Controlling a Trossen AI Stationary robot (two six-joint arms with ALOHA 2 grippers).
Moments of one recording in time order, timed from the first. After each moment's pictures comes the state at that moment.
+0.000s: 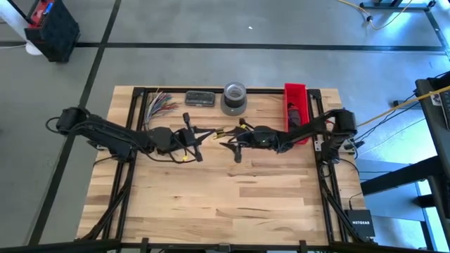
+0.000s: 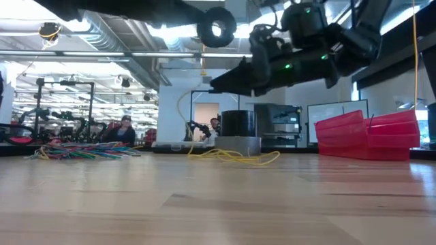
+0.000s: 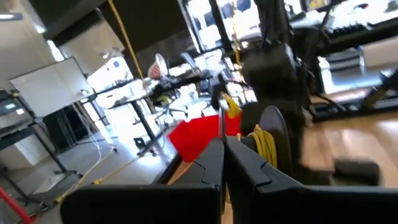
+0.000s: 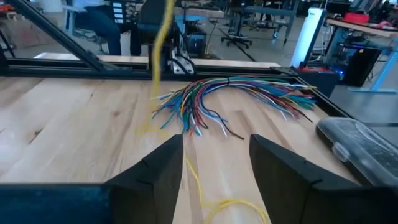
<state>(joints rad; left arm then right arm) -0.14 1.26 0.62 0.69 -0.52 0.37 -0.06 1.78 0.68 0.96 0.06 -0.07</state>
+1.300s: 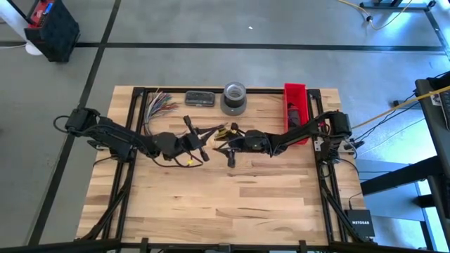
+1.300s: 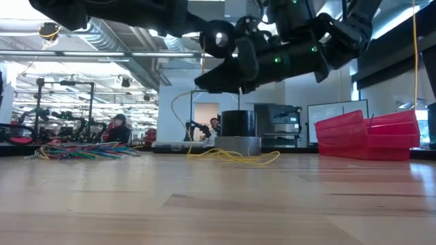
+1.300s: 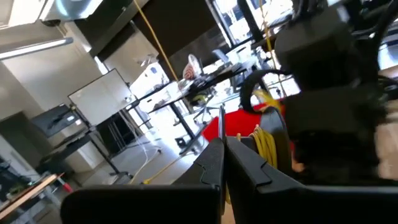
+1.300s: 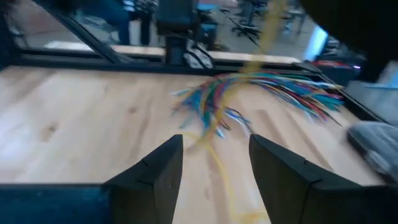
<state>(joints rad) -0.17 1.40 0.62 0.90 -0.69 0.56 0.01 1.84 0.81 0.85 0.08 -0.07</state>
